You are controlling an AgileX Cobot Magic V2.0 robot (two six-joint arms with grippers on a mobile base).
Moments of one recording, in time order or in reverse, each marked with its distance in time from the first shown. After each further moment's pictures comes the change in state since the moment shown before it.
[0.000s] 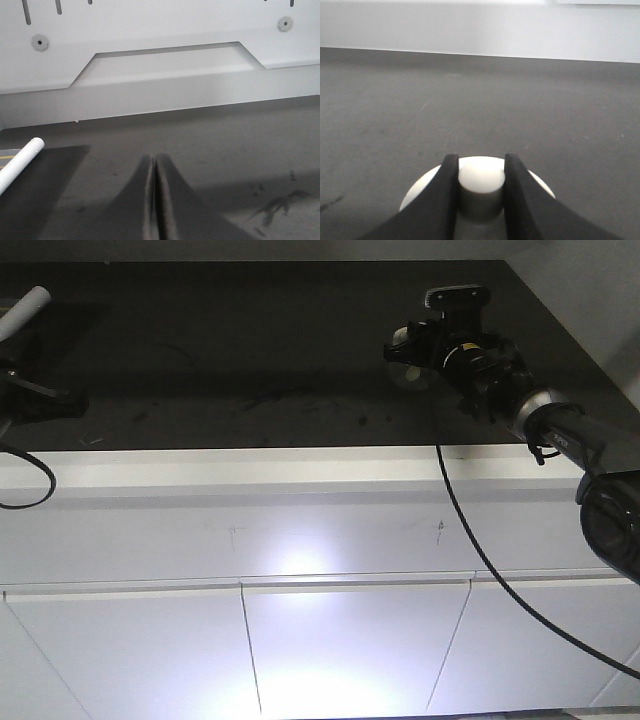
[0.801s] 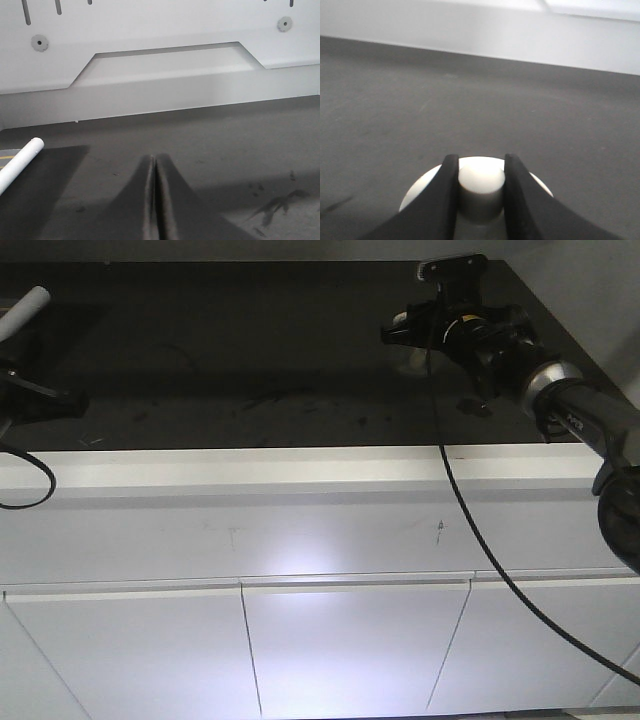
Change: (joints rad) left arm 0.000 0.000 0.000 0.000 0.000 0.000; right arm 0.035 -0.109 0.000 -0.052 0.171 -0.011
